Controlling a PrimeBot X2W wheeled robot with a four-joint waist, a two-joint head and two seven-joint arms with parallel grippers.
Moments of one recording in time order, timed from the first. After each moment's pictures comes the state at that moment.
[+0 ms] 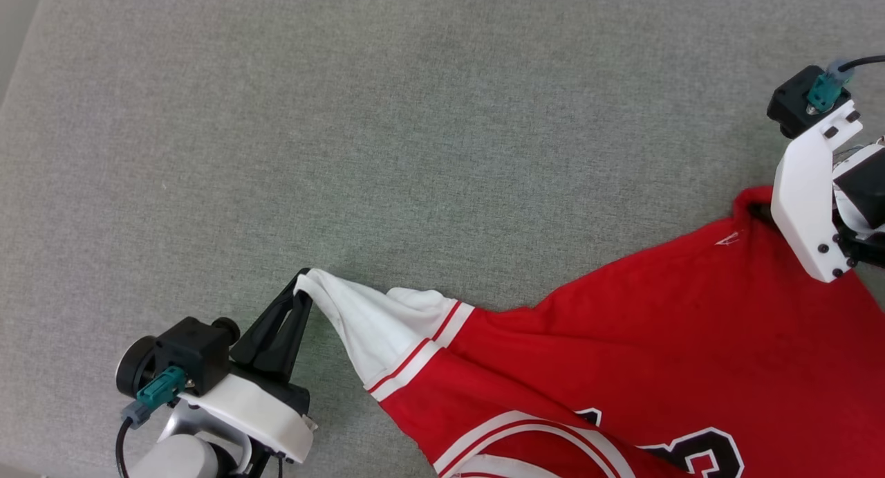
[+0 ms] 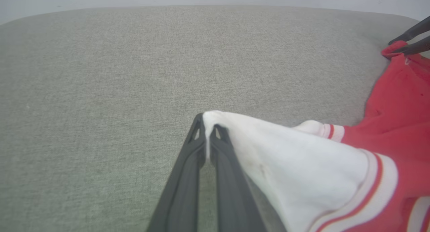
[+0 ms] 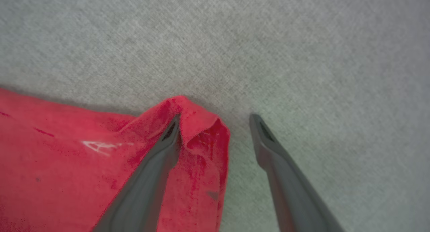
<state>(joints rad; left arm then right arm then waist) -0.21 0.59 -0.57 -0.06 -0.65 0.14 -0.24 -0.86 -0.75 0.70 0.20 0.67 0.13 0.93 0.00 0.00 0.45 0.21</state>
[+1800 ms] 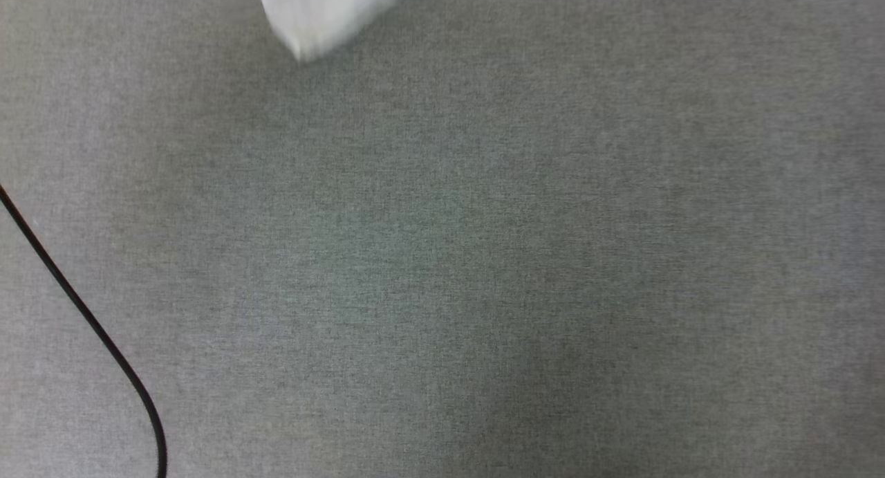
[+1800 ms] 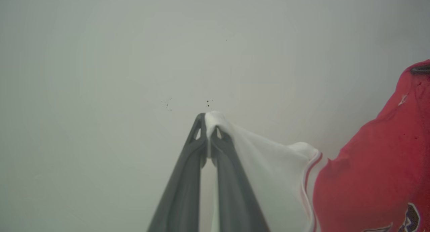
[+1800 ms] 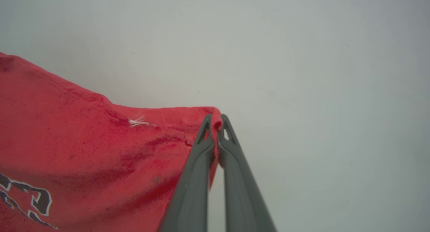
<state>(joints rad) -1.67 0.58 -0.48 0.29 -0.50 -0.11 -0.01 -1.66 -0.56 0.42 0.44 0.35 0.13 0.30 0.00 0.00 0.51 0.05</state>
